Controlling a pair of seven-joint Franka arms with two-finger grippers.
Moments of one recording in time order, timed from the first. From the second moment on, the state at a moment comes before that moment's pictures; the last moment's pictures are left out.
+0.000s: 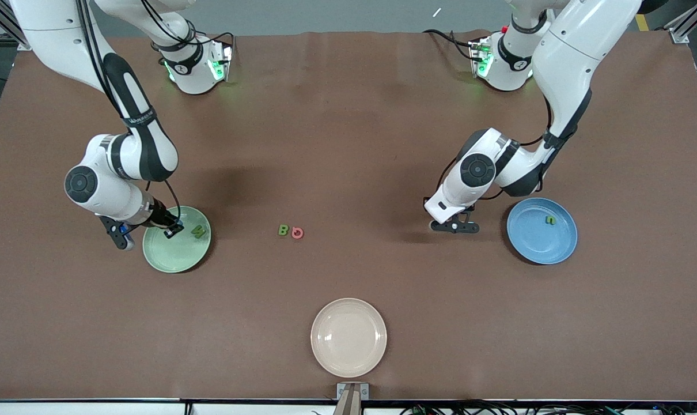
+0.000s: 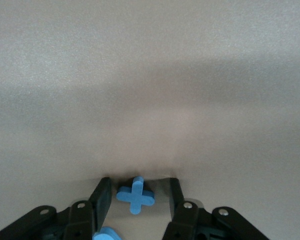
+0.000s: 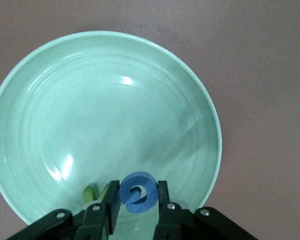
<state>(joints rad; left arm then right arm) -0.04 0.55 -0.43 -2.08 0.32 2.48 -0.60 0.14 0.37 -0.11 -2.16 0.15 2.45 0.81</state>
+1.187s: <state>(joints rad) -0.04 0.55 -0.43 -2.08 0.32 2.48 -0.63 0.15 0.42 -0.09 -2.08 0.15 2.34 0.81</state>
